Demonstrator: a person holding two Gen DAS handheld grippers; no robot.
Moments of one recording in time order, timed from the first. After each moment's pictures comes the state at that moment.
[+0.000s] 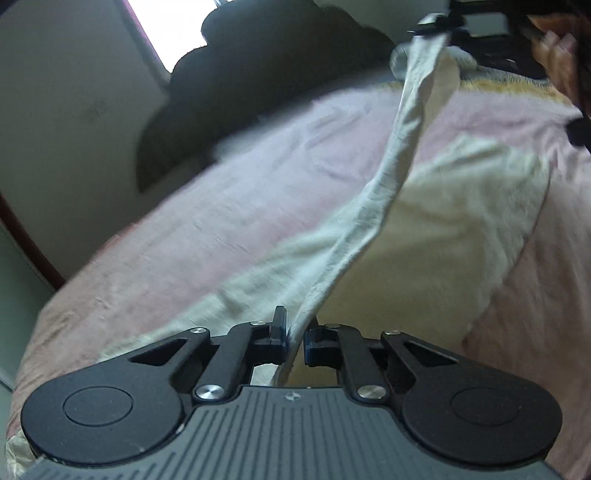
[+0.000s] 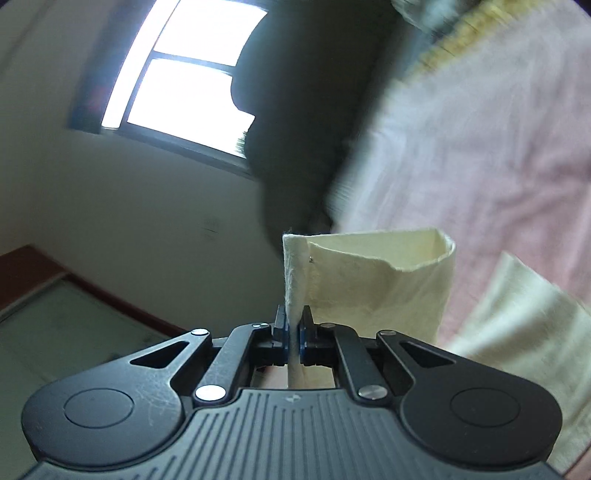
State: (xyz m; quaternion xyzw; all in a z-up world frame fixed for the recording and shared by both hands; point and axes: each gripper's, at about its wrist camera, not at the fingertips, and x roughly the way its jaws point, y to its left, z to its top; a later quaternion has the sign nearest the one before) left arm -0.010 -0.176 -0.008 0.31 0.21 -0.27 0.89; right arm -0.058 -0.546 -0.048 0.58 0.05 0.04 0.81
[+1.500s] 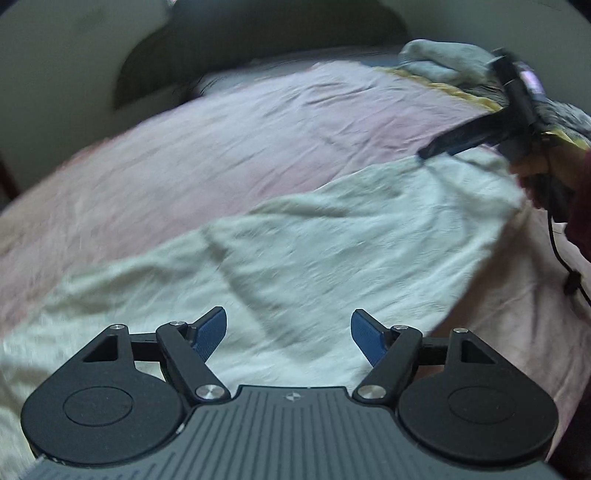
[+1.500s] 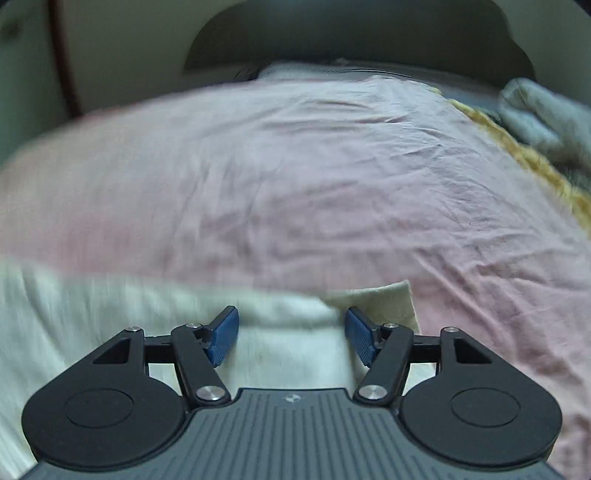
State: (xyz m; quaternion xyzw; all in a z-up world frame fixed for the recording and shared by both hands) left arm 0.025 -0.144 0.006 0.20 0.36 -0.30 0.86; right arm 0.039 -0.496 -0.085 0.13 0.38 -0.08 0.91
